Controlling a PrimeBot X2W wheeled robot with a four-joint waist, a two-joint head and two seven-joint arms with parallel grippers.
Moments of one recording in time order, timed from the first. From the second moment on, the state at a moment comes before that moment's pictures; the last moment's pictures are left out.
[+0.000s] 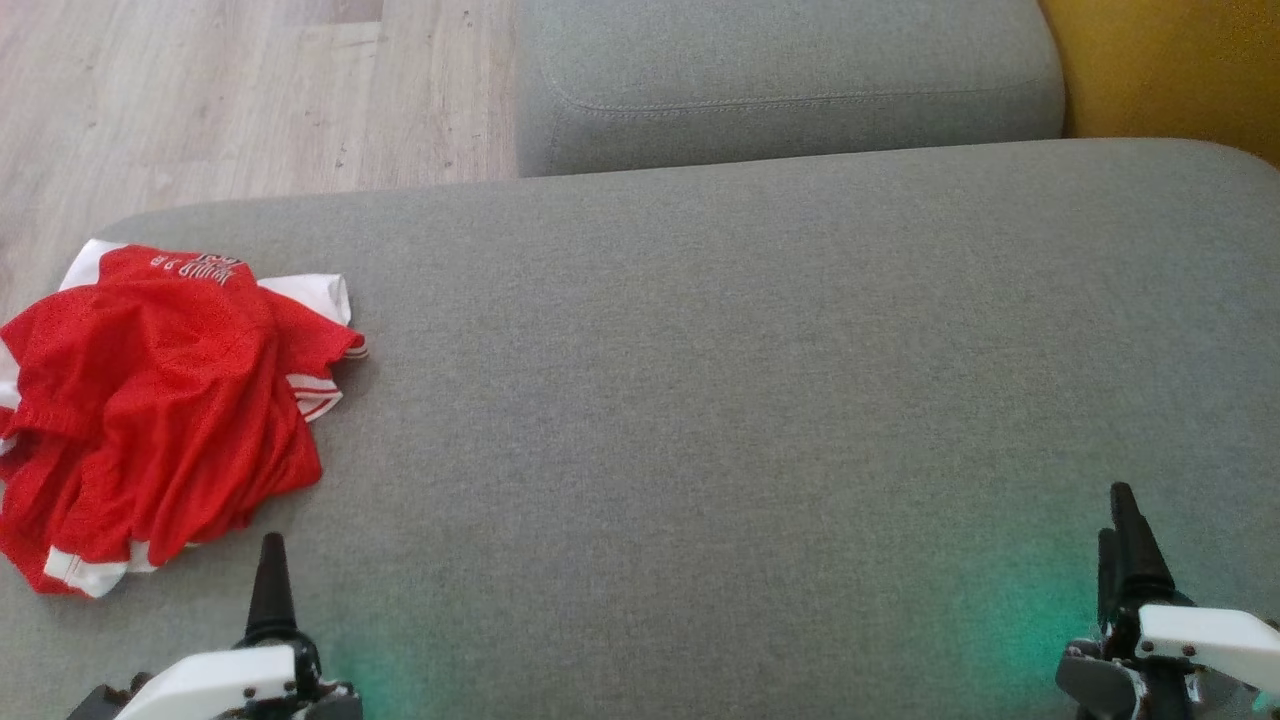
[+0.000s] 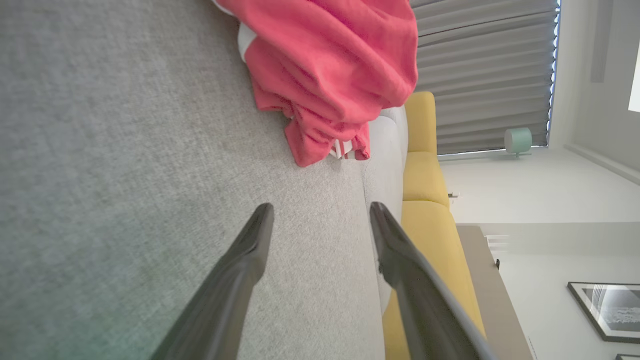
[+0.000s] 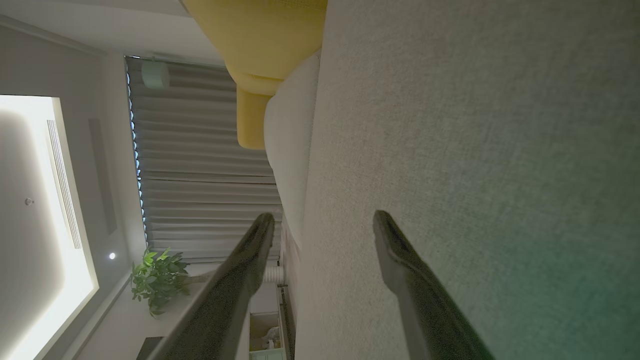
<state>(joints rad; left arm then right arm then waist) 0.01 0.04 0.03 0.33 -1.45 -0.10 0.06 0.02 -0.03 -0.13 0.35 1.46 0.12 0.05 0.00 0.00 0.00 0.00</state>
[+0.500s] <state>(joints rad) 0.00 0.04 -0.02 0.30 -1.28 -0.08 0.02 0.01 -0.03 -0.13 0.32 1.28 0.12 0.02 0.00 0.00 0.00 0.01</state>
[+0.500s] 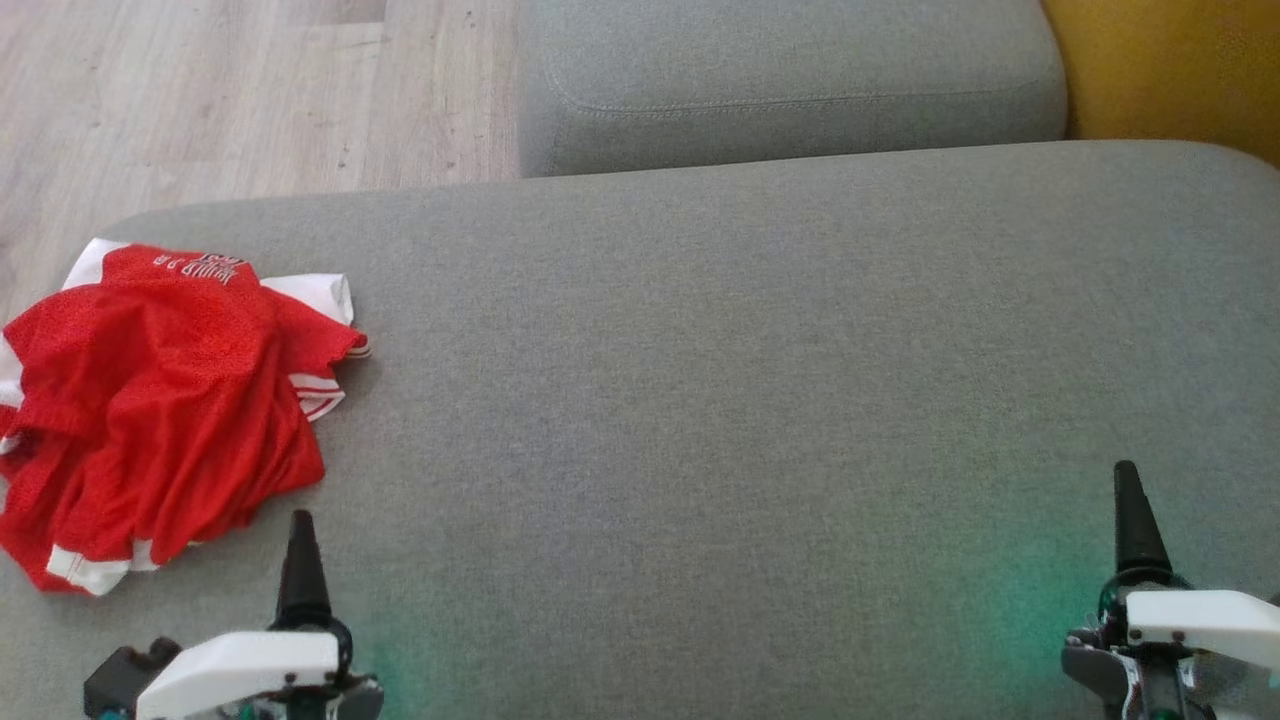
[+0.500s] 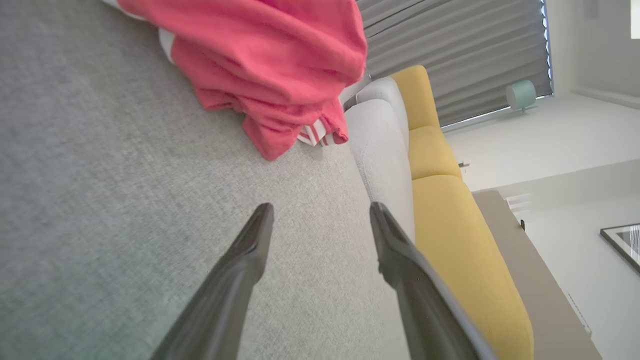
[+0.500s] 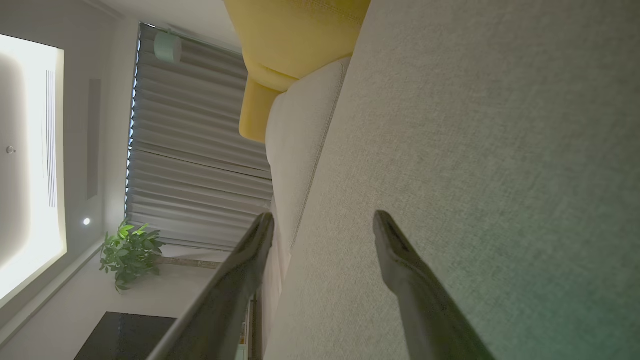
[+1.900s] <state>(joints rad) -0.04 0.04 -0.16 0.20 -0.77 -0.01 -0.11 0.01 -0.04 -0.09 0.23 0.73 0.12 -0.11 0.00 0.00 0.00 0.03</state>
